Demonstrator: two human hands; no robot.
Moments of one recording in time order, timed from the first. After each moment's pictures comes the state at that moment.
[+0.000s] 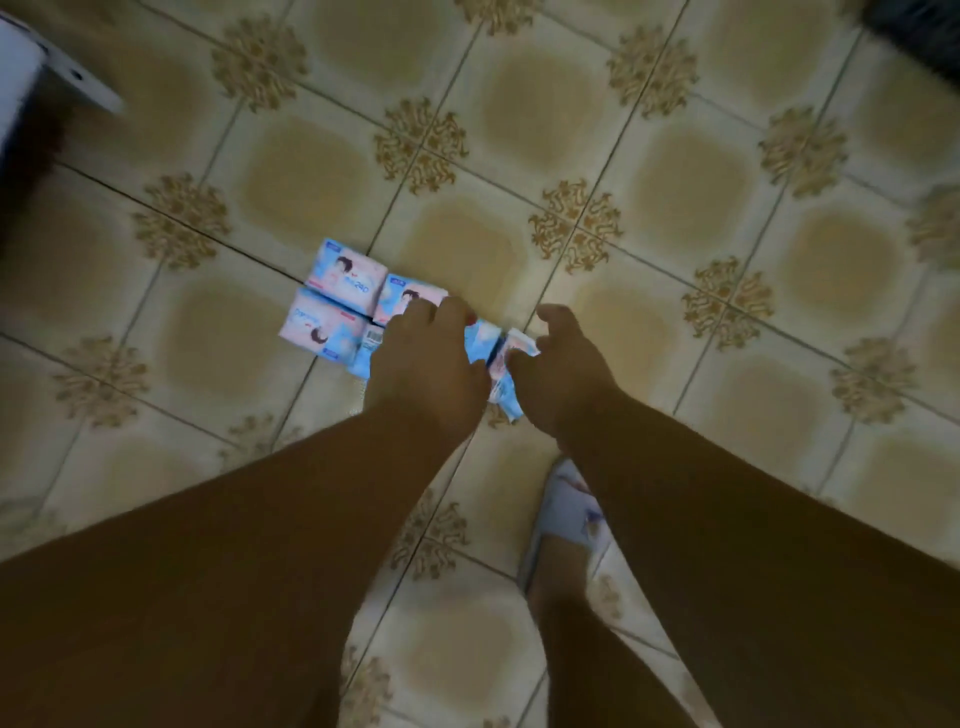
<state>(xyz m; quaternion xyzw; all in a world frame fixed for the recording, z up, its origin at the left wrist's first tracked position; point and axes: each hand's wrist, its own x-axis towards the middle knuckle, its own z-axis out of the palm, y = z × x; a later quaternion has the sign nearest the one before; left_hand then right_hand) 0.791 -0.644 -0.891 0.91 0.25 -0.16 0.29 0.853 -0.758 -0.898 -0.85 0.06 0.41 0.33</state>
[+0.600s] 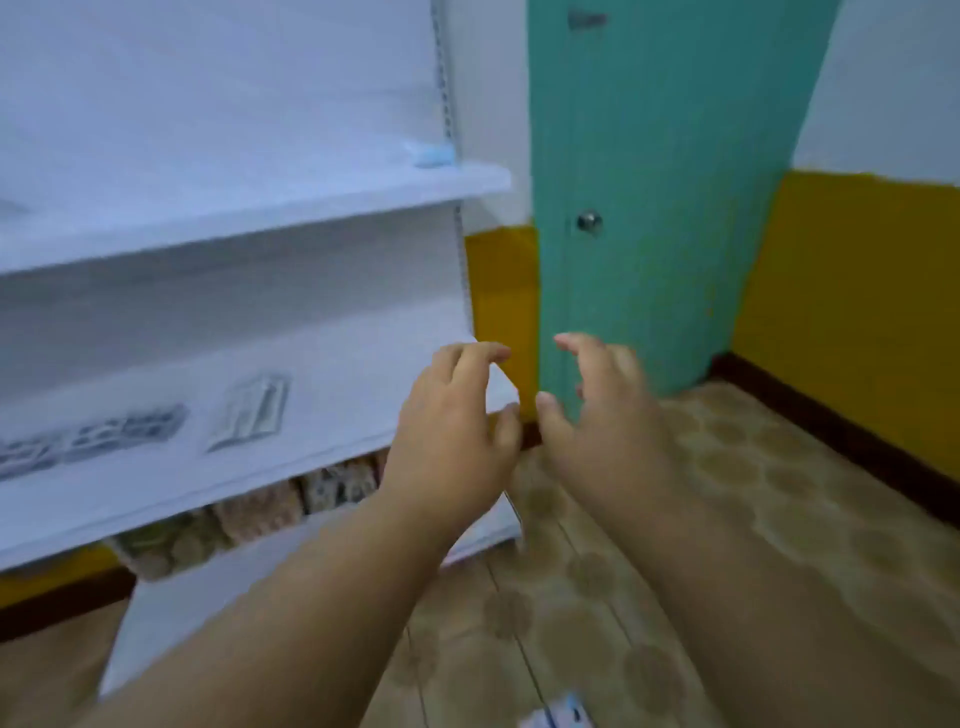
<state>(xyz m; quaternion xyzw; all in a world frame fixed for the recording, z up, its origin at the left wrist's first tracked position) 0.688 -0.513 -0.183 0.84 0.39 0.37 0.12 0.817 -0.572 -0.179 -0.72 -0.54 0.02 0.44</state>
